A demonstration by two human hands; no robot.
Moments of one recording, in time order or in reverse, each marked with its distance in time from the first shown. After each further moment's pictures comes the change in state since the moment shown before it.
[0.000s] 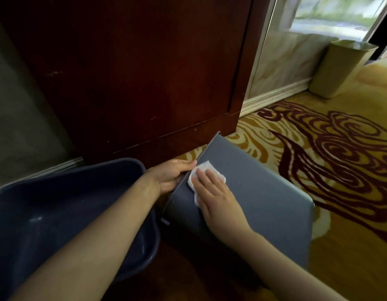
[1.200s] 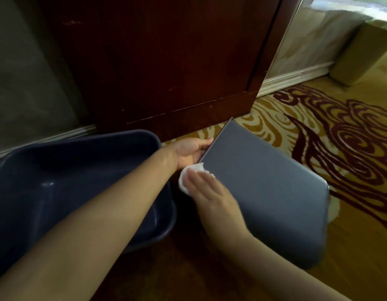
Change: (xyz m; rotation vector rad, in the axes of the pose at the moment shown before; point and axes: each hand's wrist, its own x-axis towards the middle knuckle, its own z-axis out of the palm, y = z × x) left_hand 0.005 -0.005 -0.016 -0.043 0.039 -0.216; right_hand -0.020 -0.057 0.024 -0.150 -0.002 -0.080
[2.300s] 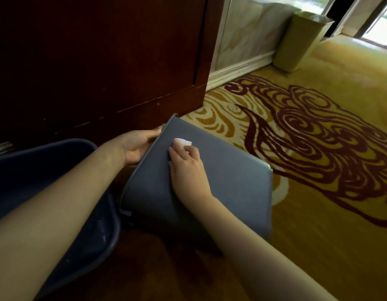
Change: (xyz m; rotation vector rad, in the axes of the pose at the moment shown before) left_hand 0.041 0.015 0.006 0.205 0.136 0.066; right_hand 0.039 0.075 0.000 0.091 0.093 0.380
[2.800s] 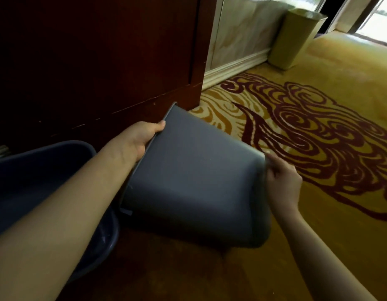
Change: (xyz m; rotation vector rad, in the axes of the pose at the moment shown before) left_hand -0.018 0.018 0.040 0.059 0.204 0.074; right_hand -0.071 0.122 -0.069 0.225 0.400 0.636
